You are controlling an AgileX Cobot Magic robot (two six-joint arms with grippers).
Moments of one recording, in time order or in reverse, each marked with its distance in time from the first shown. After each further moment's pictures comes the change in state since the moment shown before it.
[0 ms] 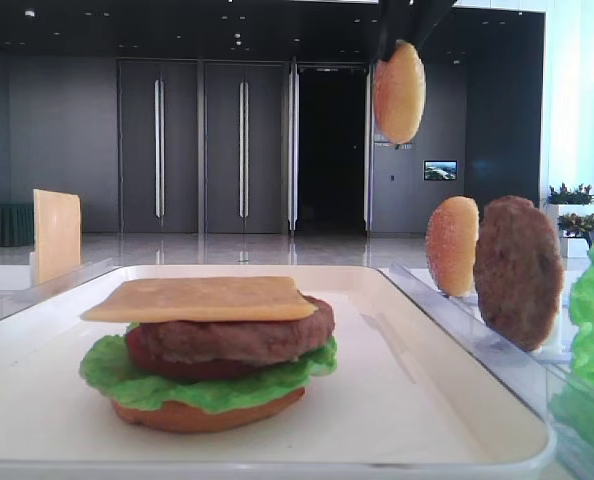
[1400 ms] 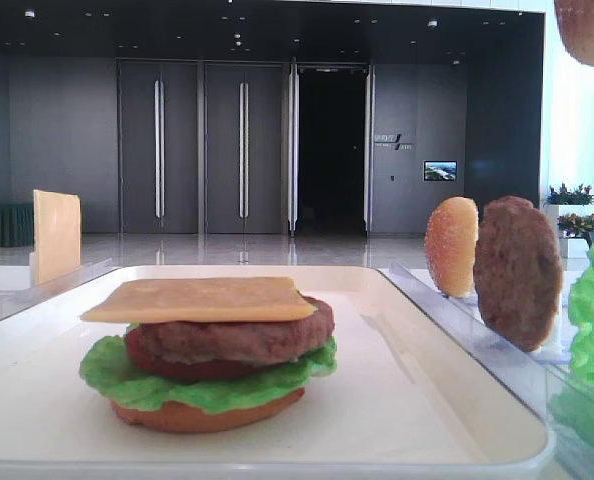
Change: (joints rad) left arm 0.000 0.000 0.000 0.000 0.000 0.000; right arm 0.122 -0.762 0.842 -0.038 0.000 0.202
